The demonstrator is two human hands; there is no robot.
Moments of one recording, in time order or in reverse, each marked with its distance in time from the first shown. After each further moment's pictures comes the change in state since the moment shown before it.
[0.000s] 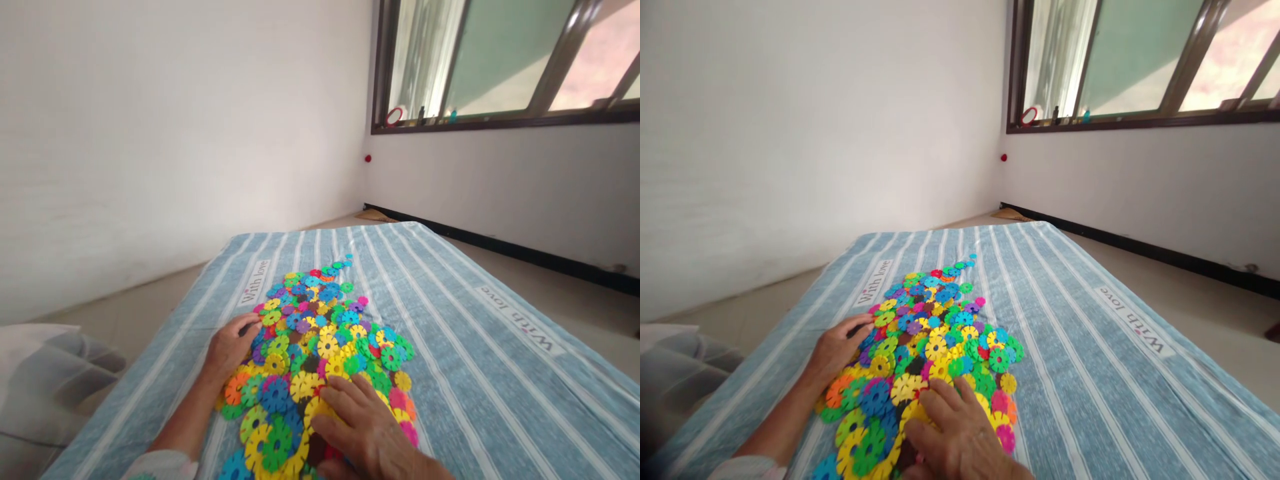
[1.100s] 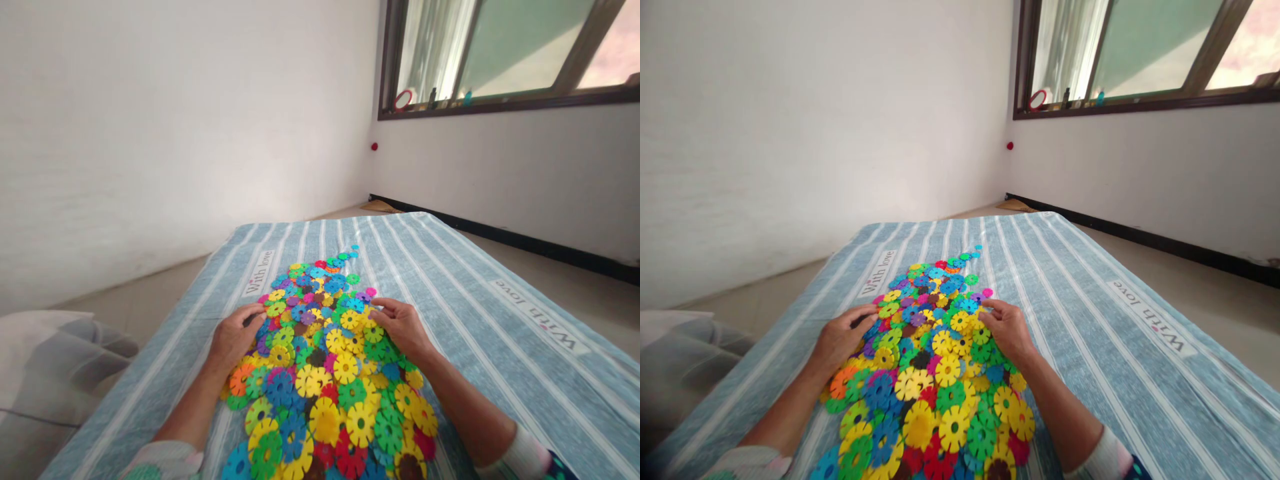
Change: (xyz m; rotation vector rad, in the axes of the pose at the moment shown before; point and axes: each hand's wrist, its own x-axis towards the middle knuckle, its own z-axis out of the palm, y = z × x) left_hand -0.001 -0.003 0.004 -0.010 0.008 -0.015; right_hand 0.046 0.107 -0.034 0.636 0.377 0.764
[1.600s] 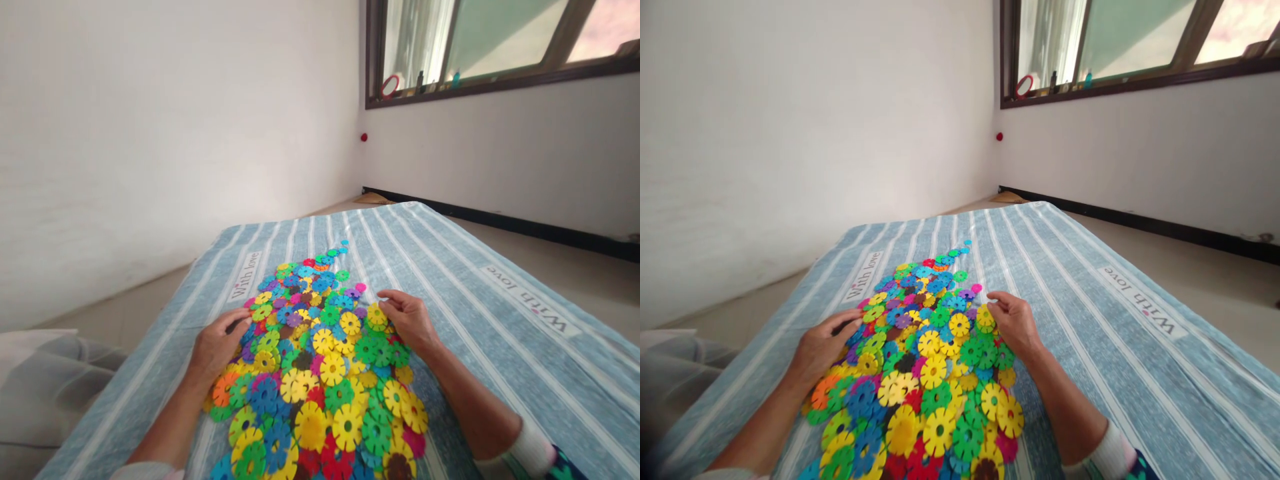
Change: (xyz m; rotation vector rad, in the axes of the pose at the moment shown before) left_hand 0.002 0.000 -0.003 0.009 -0.040 -0.012; right_hand 0.000 0.013 -0.026 0.097 0.122 -0.015
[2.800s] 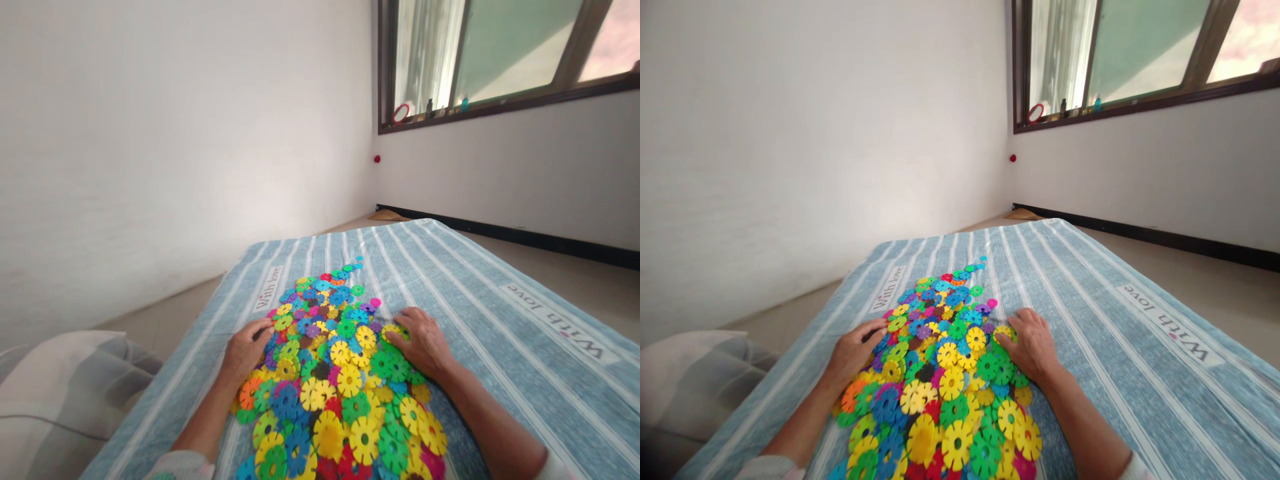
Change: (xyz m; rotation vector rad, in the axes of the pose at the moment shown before) left_hand -0.002 -0.002 0.000 -0.006 0.032 0.014; right_hand -0.004 0.011 -0.010 -0.948 -0.102 -0.343
